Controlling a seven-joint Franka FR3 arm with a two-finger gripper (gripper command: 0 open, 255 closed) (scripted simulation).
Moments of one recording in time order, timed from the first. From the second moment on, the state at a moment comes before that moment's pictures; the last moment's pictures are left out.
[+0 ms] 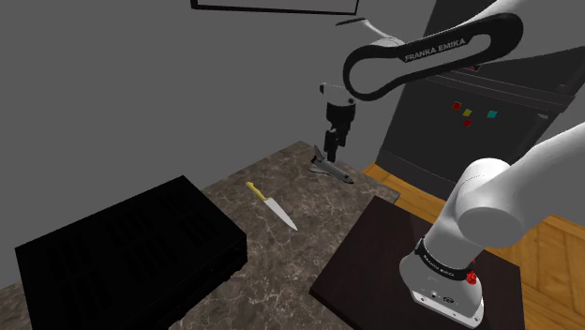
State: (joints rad) arm 0.02 -0.49 0.02 -2.53 -0.07 1.95 -0.09
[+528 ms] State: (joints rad) arm 0.04 -0.19 0.01 -2.49 -0.05 2.25 -0.12
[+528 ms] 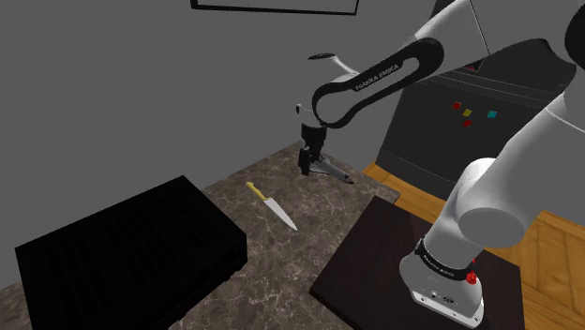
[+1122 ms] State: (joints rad) arm 0.05 0.15 0.02 -2.35 -0.01 2.51 -0.17
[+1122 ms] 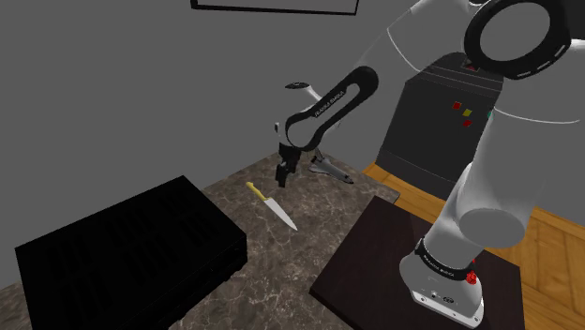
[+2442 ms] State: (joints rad) arm 0.05 0.59 0.05 -2.08 0.02 2.72 -0.21
